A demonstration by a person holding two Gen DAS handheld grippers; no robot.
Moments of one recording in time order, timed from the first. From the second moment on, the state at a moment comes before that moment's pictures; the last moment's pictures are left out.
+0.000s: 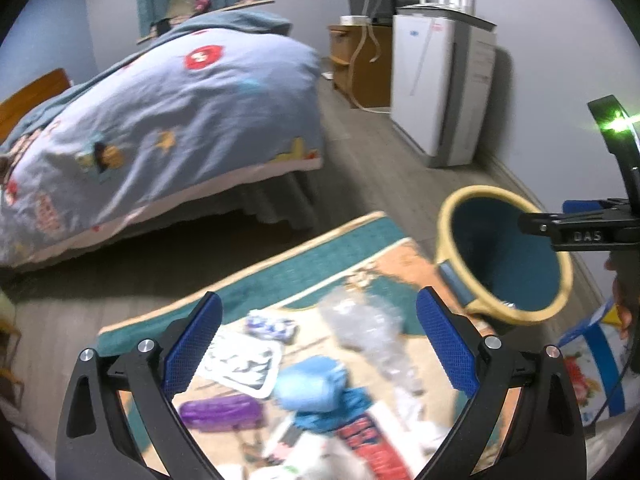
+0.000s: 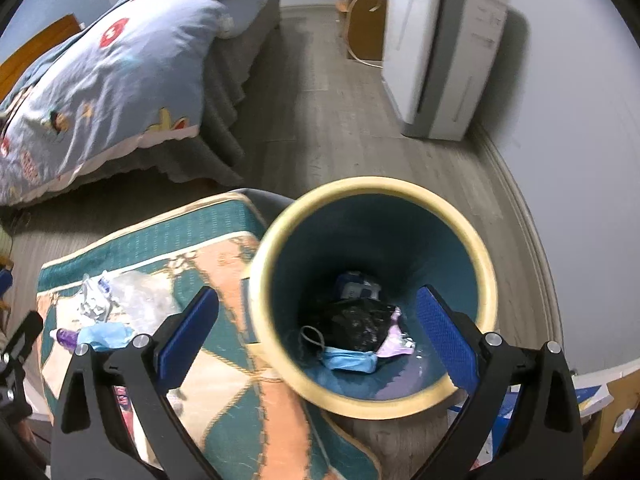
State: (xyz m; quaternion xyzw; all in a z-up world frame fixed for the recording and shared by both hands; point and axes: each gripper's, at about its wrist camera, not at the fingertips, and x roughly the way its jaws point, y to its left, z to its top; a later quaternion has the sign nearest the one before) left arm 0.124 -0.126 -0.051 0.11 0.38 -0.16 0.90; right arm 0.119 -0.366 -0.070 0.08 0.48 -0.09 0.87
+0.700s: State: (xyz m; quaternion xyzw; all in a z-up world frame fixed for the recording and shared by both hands) left arm 0.165 -0.023 -0.080 0.13 0.43 -0.09 0.89; right arm 0.178 -0.244 -0.105 0.03 0.53 0.02 0.85
